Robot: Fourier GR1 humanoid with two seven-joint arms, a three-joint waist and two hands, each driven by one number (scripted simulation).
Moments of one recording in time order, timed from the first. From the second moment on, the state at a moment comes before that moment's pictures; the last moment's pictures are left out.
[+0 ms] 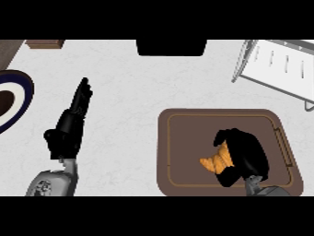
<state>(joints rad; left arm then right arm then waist) -0.14 0.03 -0.07 -1.56 -0.16 0.16 0.05 -0.05 -0.17 0.32 -1.59 1.04 0.14 0.43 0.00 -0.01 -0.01</state>
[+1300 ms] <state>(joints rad) -0.15 0.02 -0.08 -1.54 -0.17 0.17 0.03 -0.83 -0.16 0.02 -1.10 1.30 0.35 0.97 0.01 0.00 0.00</state>
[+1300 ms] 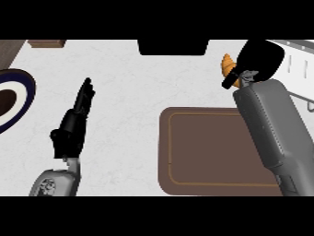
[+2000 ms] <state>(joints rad) -0.14 0.02 -0.08 -1.56 -0.17 0.17 0.05 -1.10 -0.25 -0.17 -1.24 1.30 0.50 0.97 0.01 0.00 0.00</state>
